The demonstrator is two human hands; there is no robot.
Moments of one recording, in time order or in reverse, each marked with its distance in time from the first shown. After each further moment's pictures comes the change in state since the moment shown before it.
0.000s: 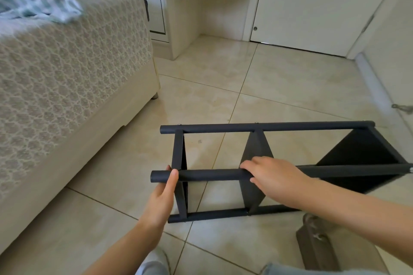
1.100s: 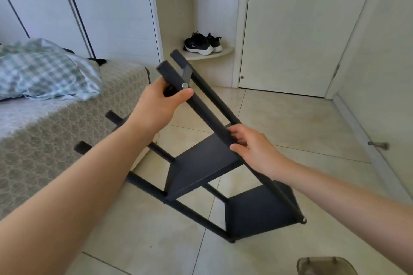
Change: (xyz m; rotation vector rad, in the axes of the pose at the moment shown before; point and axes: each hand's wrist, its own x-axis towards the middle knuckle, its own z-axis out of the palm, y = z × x) left_hand -0.059 0.303 0.007 0.346 0.082 0.837; right_hand -0.001 0.006 -0.155 0.747 0.551 0.092
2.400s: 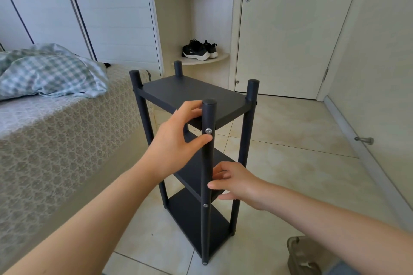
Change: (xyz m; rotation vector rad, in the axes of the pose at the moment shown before) left_hand -0.110 -0.009 0.016 0.222 -0.114 0.349; right_hand -0.078 -0.001 0.061 0.439 -0.277 0.382
